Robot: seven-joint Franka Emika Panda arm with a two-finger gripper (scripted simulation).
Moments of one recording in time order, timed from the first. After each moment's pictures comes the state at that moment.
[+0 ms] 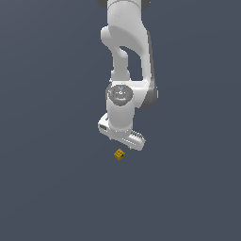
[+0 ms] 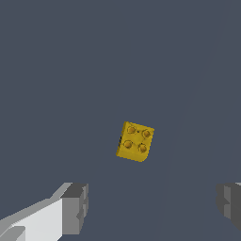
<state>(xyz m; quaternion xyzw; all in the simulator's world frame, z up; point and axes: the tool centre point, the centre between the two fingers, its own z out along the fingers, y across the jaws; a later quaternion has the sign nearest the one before) 0.034 0.001 0.103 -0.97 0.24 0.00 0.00</state>
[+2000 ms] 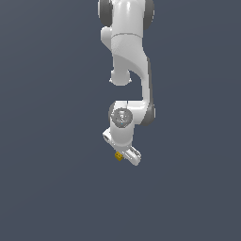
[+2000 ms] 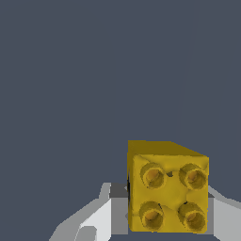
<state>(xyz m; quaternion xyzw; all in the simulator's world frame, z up) 0.049 0.005 0.022 -0.93 0.36 0.00 0.00</state>
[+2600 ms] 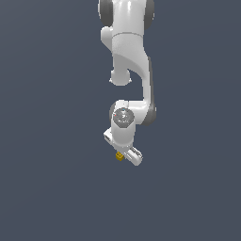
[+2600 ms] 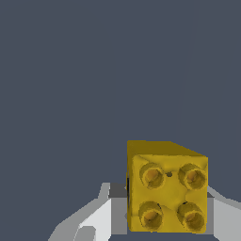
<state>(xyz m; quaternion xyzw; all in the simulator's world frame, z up) 0.051 0.009 0.025 -0.93 0.36 0.00 0.00</state>
